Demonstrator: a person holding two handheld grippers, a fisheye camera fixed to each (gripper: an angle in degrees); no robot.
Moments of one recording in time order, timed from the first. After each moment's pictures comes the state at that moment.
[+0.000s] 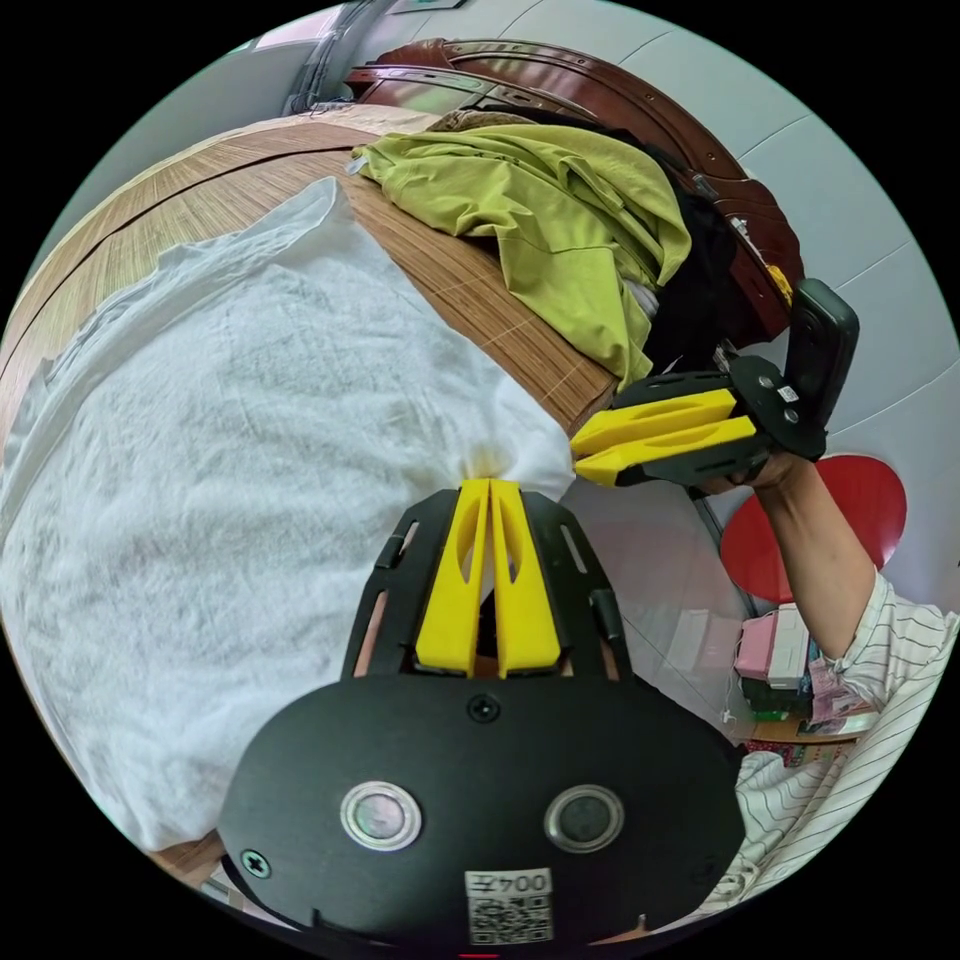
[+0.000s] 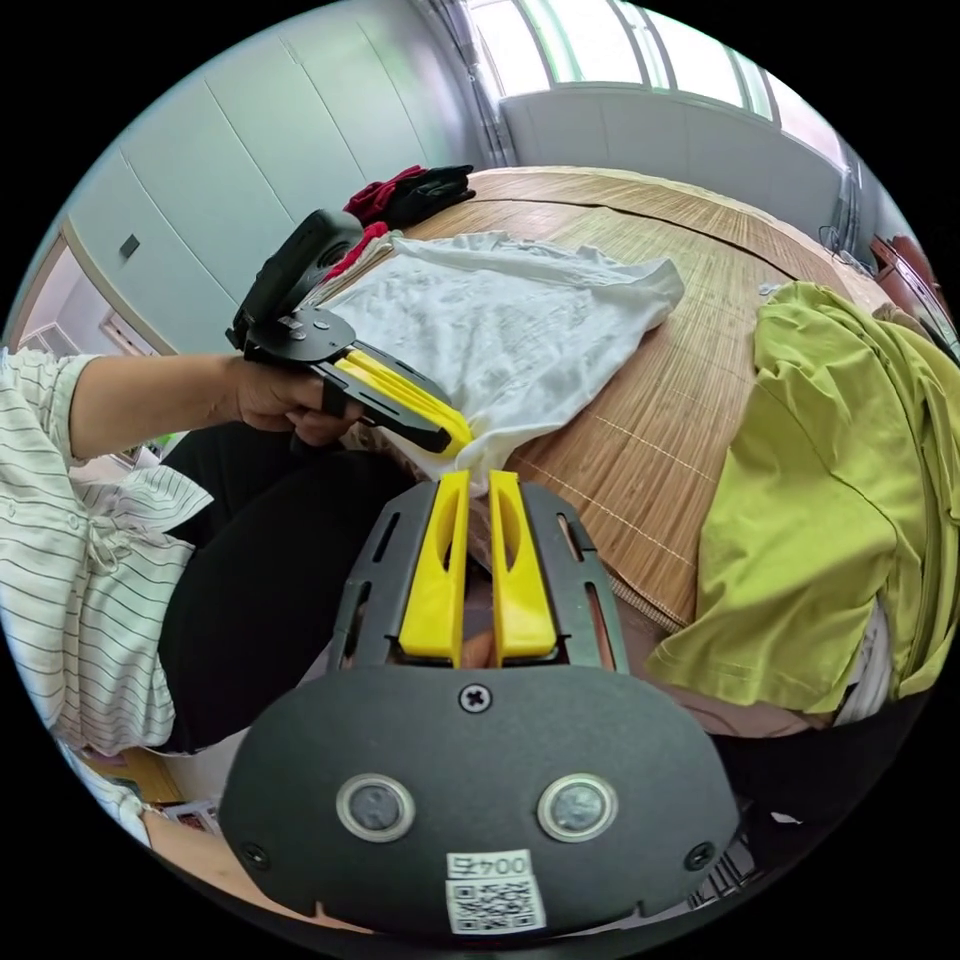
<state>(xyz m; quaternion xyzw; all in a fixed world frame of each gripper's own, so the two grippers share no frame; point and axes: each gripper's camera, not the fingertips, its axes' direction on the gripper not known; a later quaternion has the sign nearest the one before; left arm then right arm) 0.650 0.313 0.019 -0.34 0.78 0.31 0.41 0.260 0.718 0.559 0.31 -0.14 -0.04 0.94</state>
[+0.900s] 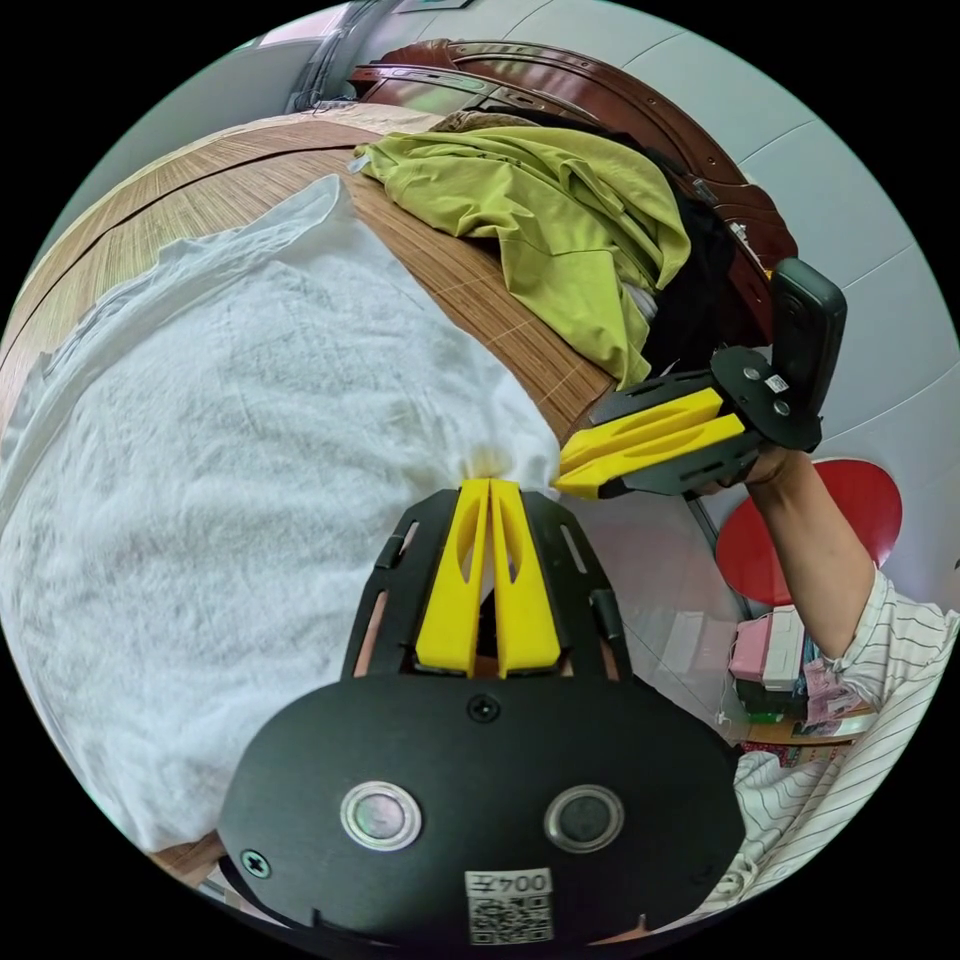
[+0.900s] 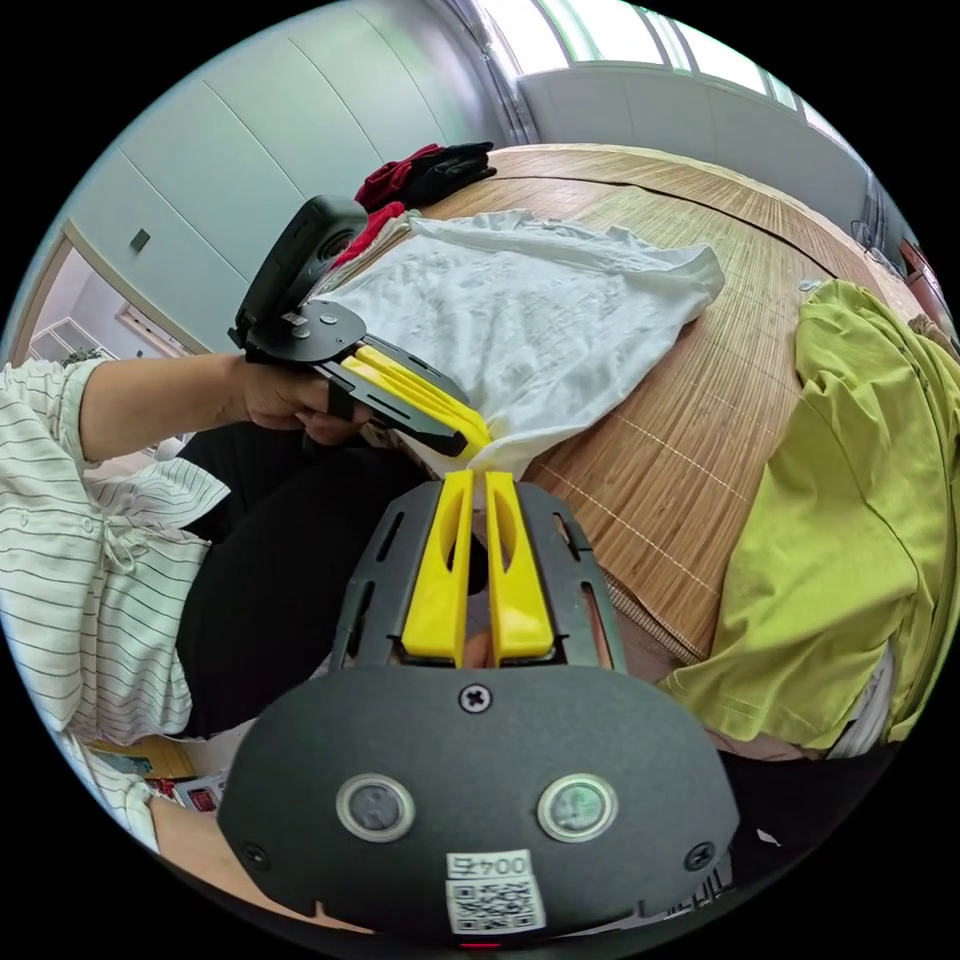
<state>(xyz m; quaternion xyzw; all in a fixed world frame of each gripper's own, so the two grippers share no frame) 0.610 0.324 0.052 -0.35 0.79 0.31 0.41 0.252 0.697 0.541 0.28 -0.17 -0.07 0.94</state>
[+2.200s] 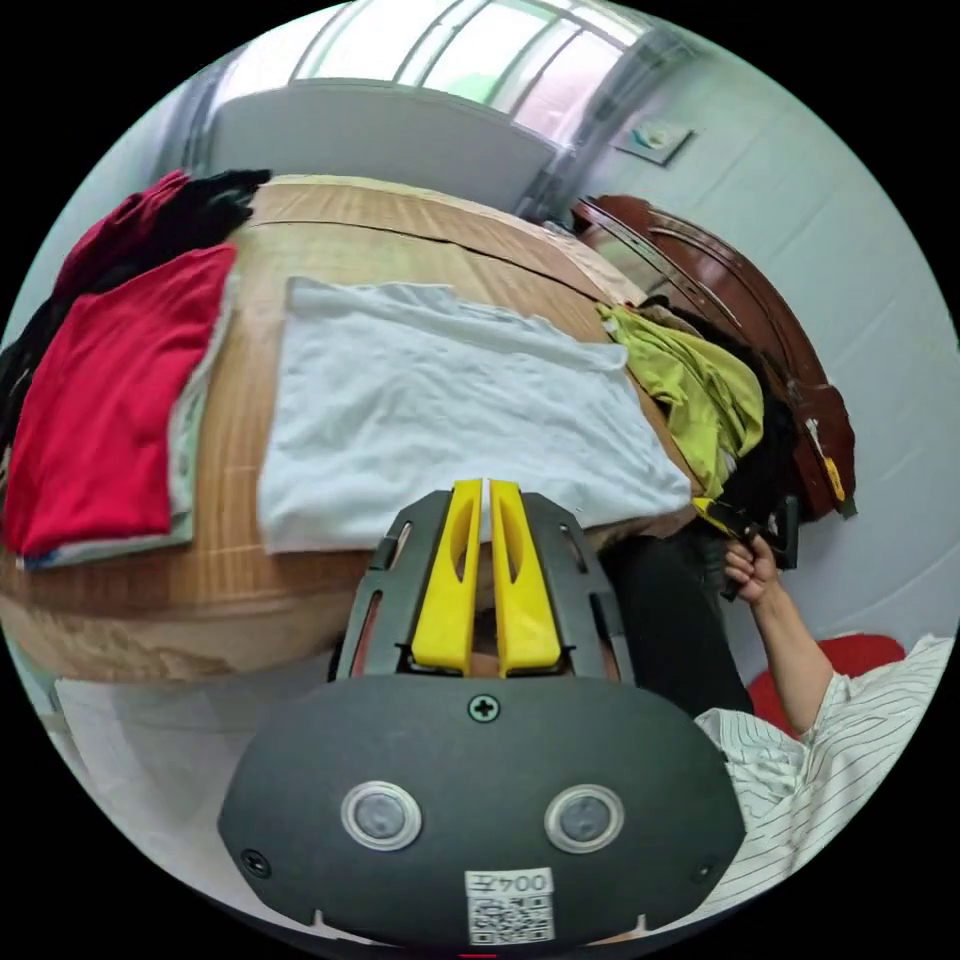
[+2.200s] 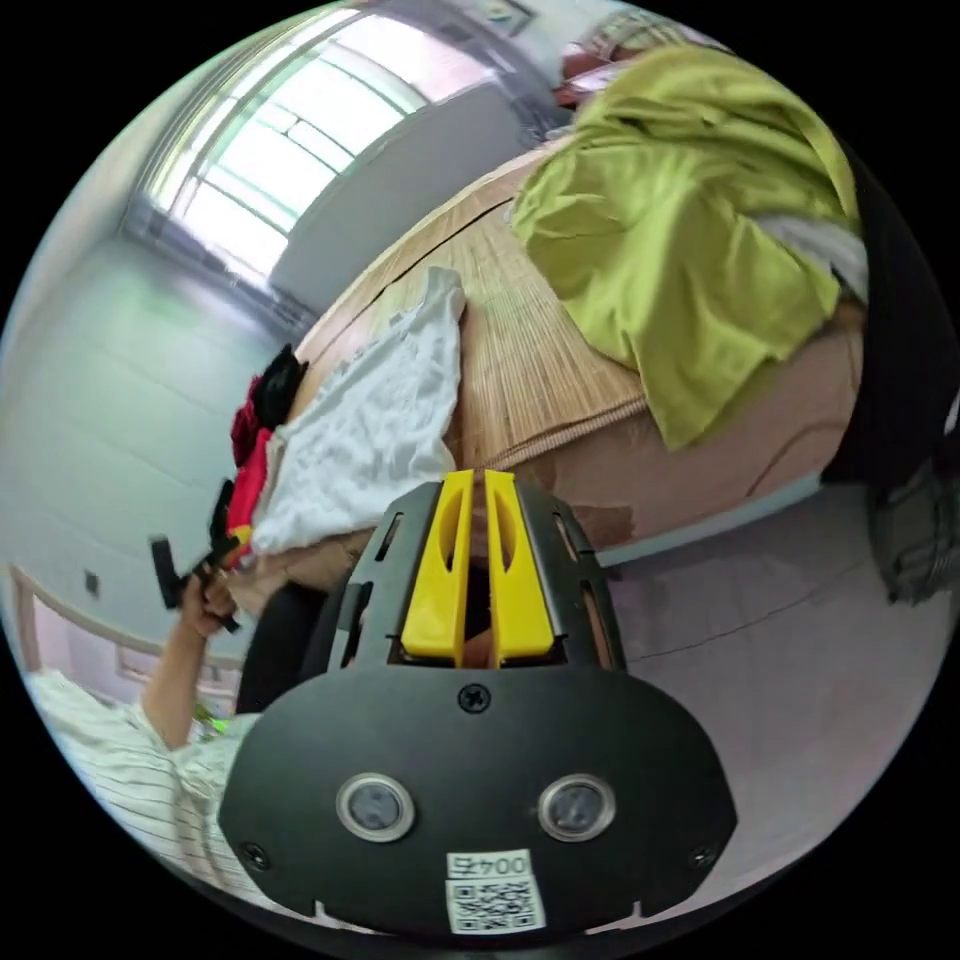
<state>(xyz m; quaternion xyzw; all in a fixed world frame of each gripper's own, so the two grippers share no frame) 0.241 0.377 0.427 -0.41 0.67 0.07 0.62 0.513 0.884 0.580 0.37 -0.27 0.34 0.82</state>
